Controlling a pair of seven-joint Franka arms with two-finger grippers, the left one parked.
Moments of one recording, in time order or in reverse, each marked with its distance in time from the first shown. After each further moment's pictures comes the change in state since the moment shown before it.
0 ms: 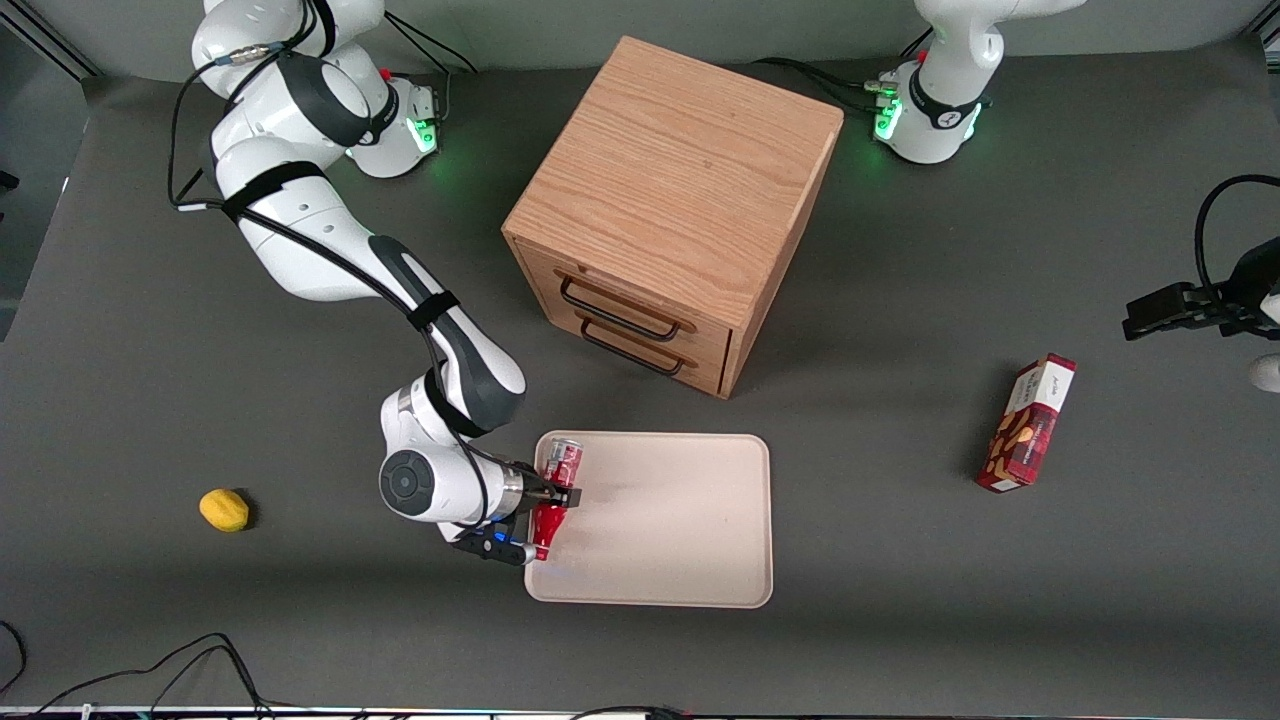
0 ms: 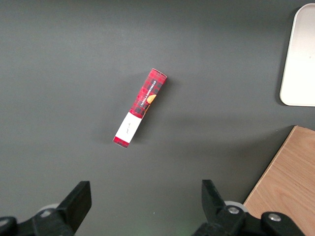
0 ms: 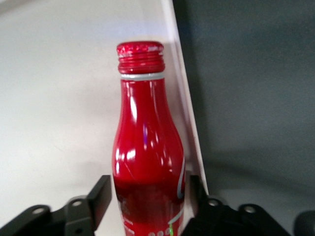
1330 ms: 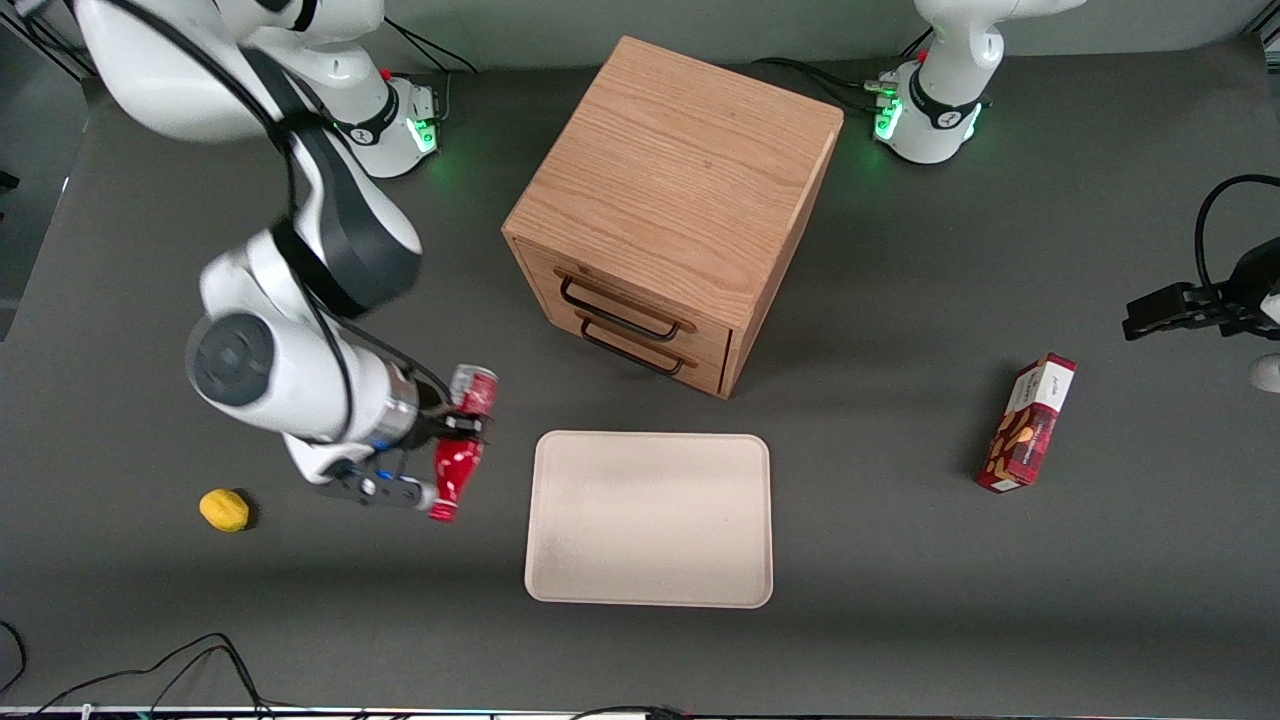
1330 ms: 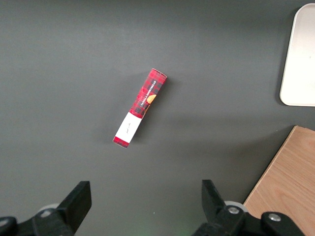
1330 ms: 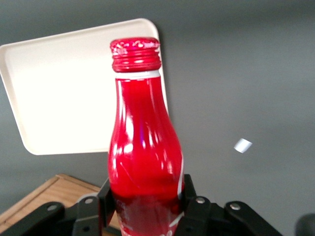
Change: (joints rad) arm -0.055 -0.399 0.003 -0.112 0.000 -0.305 -0.024
